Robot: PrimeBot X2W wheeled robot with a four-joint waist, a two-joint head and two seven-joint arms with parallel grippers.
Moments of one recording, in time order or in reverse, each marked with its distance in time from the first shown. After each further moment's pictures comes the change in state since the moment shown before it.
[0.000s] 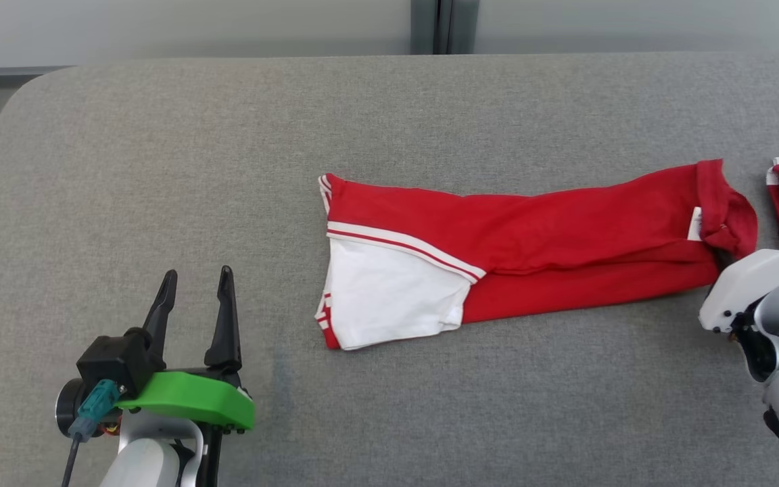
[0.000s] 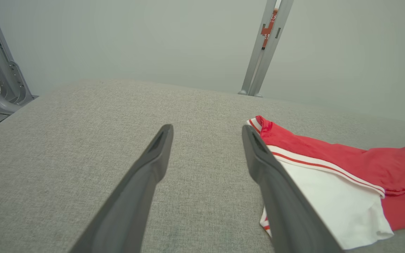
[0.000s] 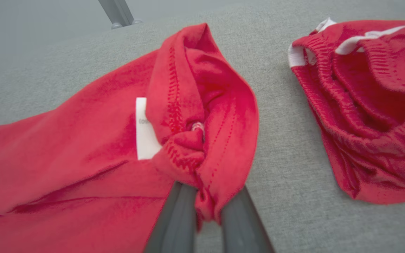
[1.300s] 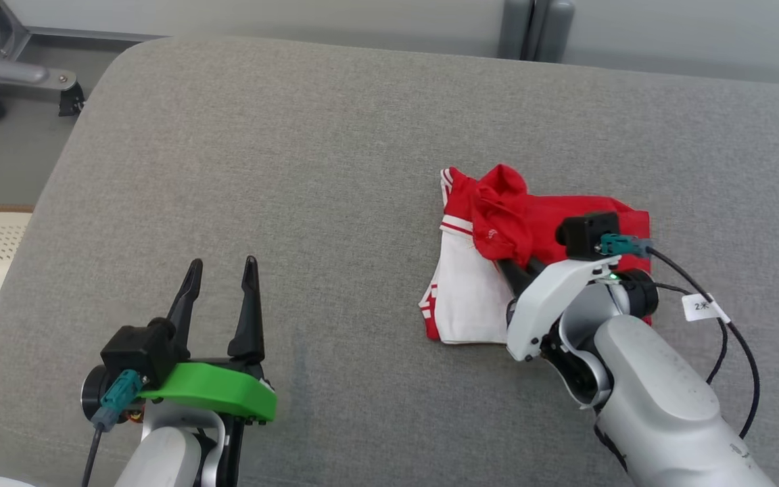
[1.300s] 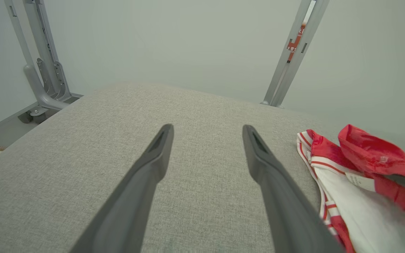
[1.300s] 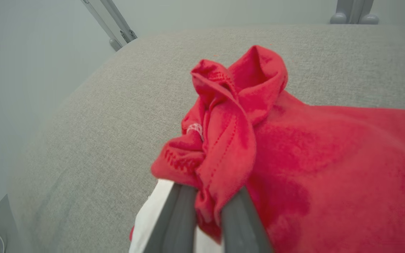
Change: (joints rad) left arm -0.040 -0.026 -0.043 0.026 -0.009 -0.006 -0.020; right arm 0.042 0.227 0.336 -0.326 0.038 -0.001 0.073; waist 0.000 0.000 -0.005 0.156
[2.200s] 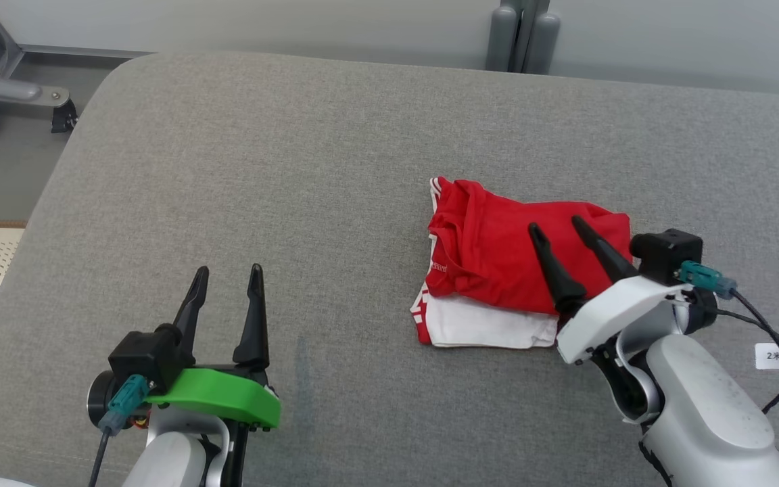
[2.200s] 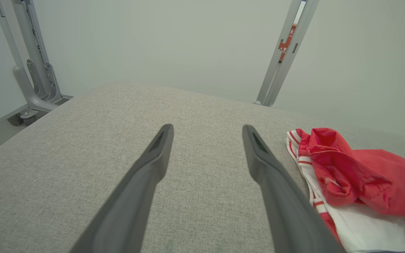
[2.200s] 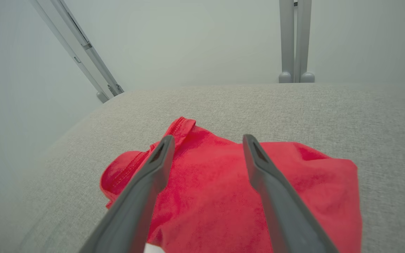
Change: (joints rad) left arm 0.005 -0.002 -0.015 0.021 -0.005 0.000 -0.012; right arm 0.101 -0.076 -0.064 -0.098 0.000 0.000 -0.193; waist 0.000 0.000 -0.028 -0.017
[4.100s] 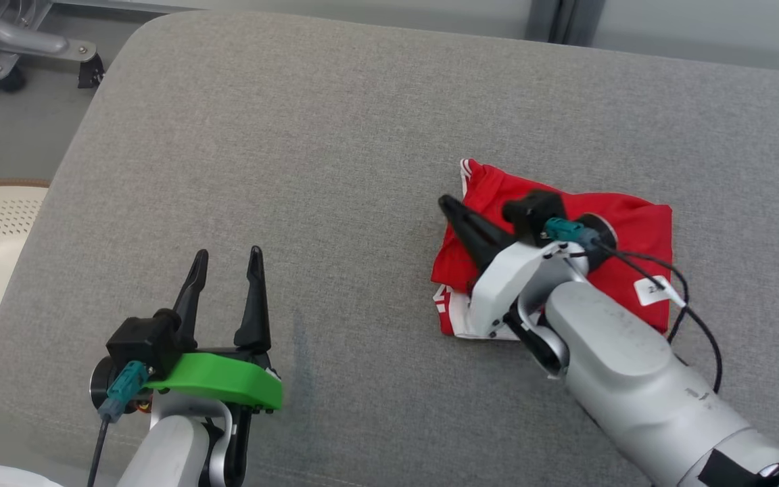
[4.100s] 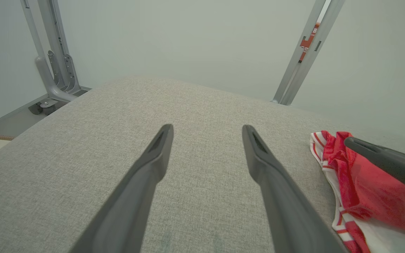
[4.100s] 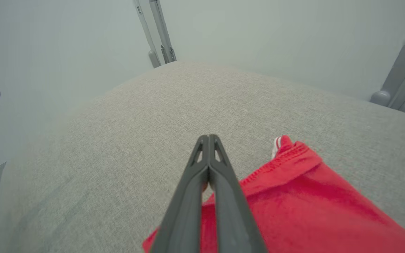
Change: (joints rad) left arm -0.040 -0.021 0.009 0.024 -0.009 -0.004 -0.018; right arm -0.319 0.099 0.342 0.332 -0.030 0.000 -0.099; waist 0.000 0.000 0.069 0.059
